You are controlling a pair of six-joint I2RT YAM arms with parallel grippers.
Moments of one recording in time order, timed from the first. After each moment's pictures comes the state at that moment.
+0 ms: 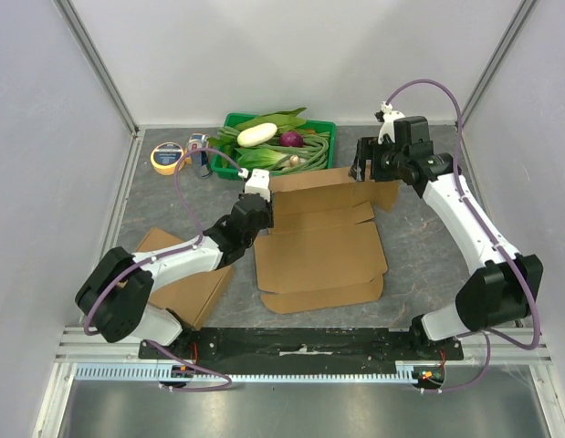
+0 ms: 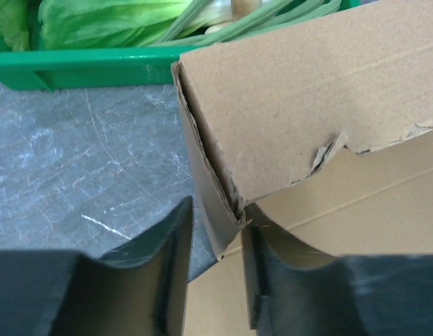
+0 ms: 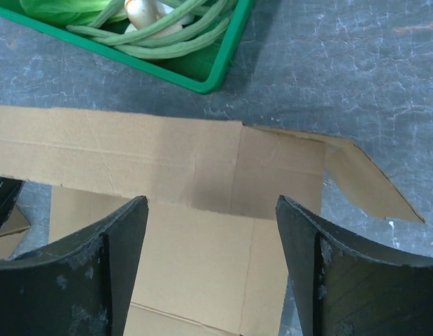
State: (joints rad) left arm -0.73 1.42 0.74 0.25 -0.43 -0.27; right arm 0.23 1.45 1.37 -0.60 -0.18 0.19
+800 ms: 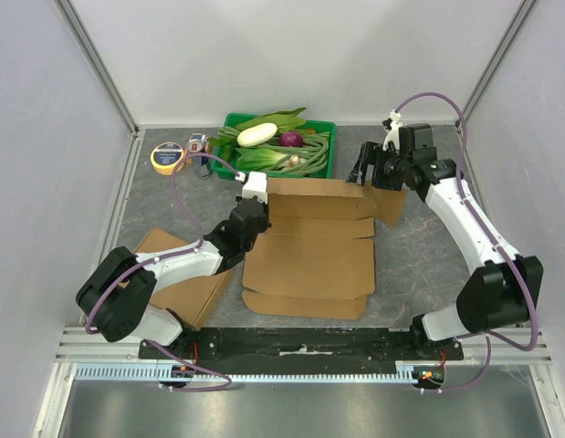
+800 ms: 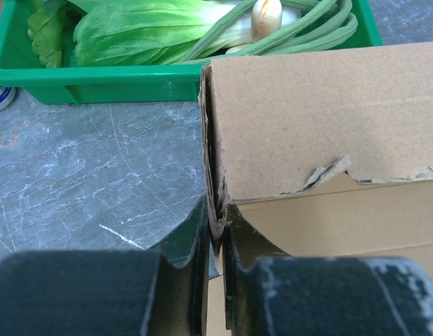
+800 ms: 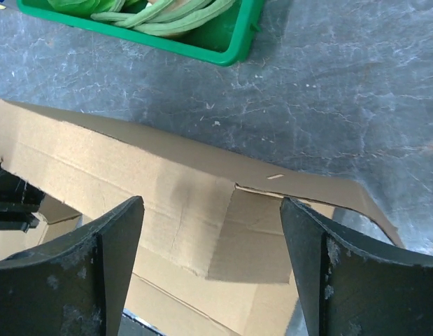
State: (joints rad) left arm -0.74 1.43 0.68 0.41 -0.51 -0.22; right arm 0.19 1.48 1.31 -0.57 -0.31 0.34
